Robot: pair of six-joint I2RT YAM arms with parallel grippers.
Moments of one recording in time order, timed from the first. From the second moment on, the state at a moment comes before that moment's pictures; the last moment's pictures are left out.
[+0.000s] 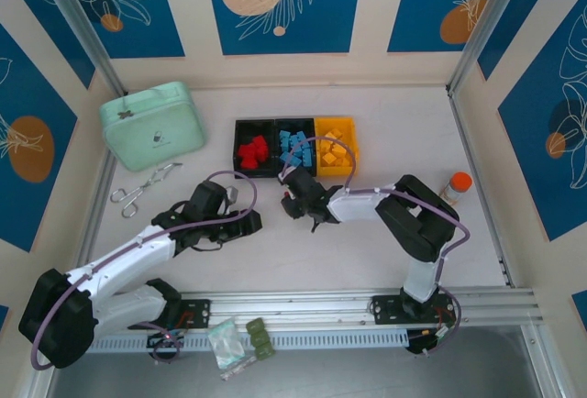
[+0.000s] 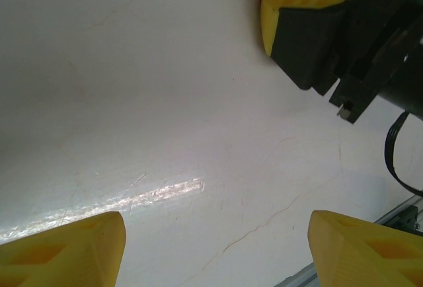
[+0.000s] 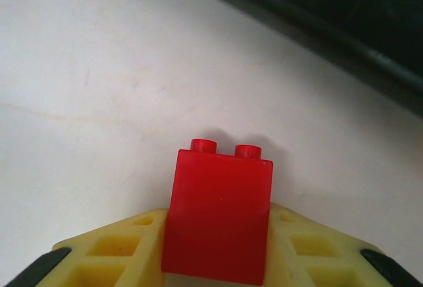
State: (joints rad) left arm -0.61 1.05 0.56 -0.41 0.30 -0.82; right arm 0.83 1.81 0.92 -0.04 0.16 0.18
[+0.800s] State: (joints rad) left arm -0.61 0.90 0.51 -0.43 0.28 -0.84; right arm 0.76 1.80 1.54 -0.56 -0.03 0.32
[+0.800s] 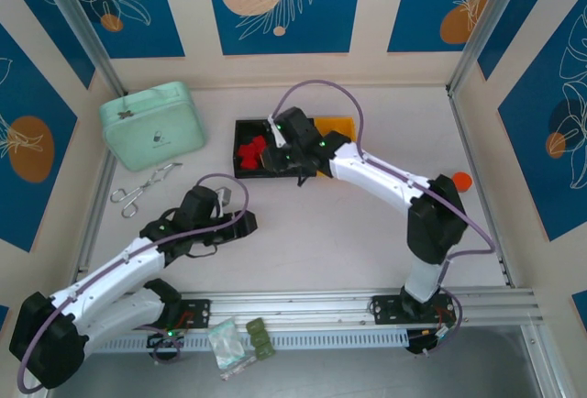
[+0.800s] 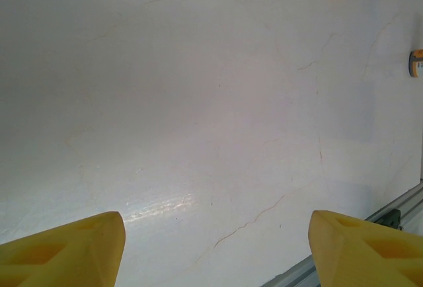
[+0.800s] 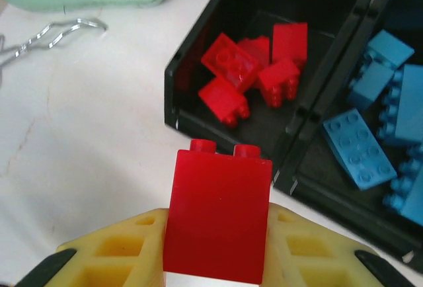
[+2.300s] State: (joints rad) left arm -0.61 0.85 0.44 -0.47 0.26 -0.89; right arm 0.68 2.57 2.61 -1.03 0.04 0.43
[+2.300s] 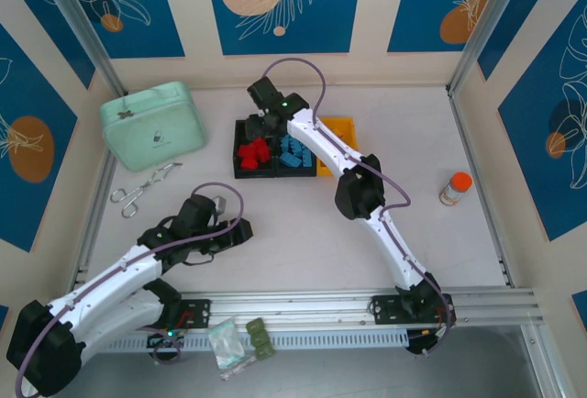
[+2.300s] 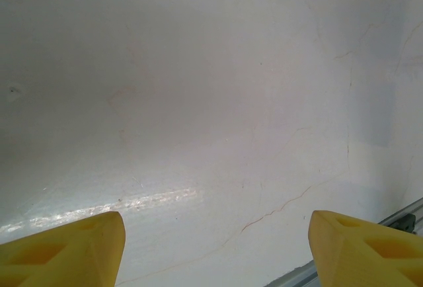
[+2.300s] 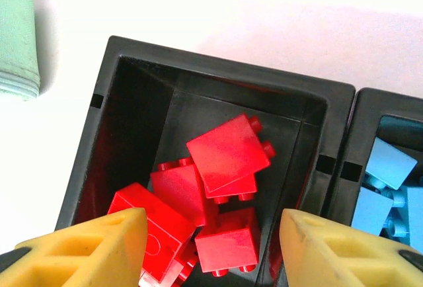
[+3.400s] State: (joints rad) left arm -0.58 1.12 0.76 -0.48 0.05 -0.70; right arm 0.67 1.57 1.29 -0.64 0.10 0.44
